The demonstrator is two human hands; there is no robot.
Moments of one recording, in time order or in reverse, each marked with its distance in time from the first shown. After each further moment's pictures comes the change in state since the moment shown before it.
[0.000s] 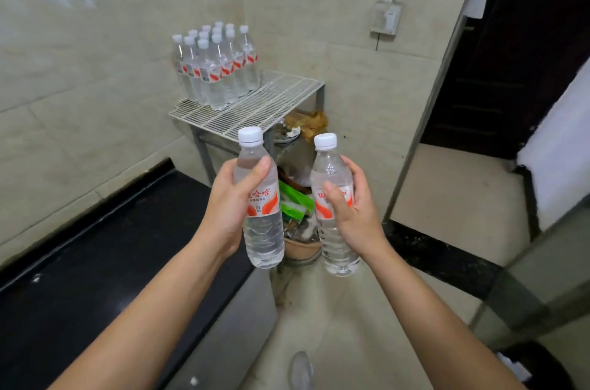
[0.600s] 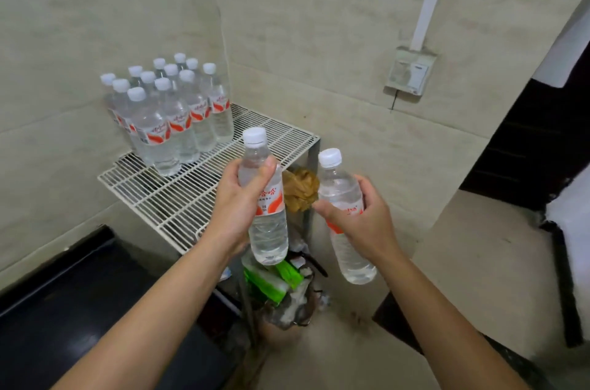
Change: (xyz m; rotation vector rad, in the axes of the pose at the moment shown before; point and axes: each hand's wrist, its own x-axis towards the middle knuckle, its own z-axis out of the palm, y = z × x) left_hand 0.332 -0.005 0.128 -0.033 0.079 0.080; right_hand 0.339 0.068 -0.061 -0.131 -0.039 0.059
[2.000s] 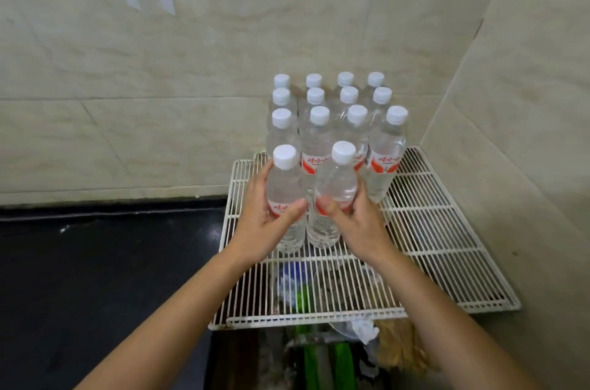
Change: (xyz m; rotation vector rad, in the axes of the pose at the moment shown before) left_hand 0.190 -0.054 -0.128 0.635 0.613 0.231; right_hand 0.294 0.050 0.257 -0.052 -0.997 -0.218
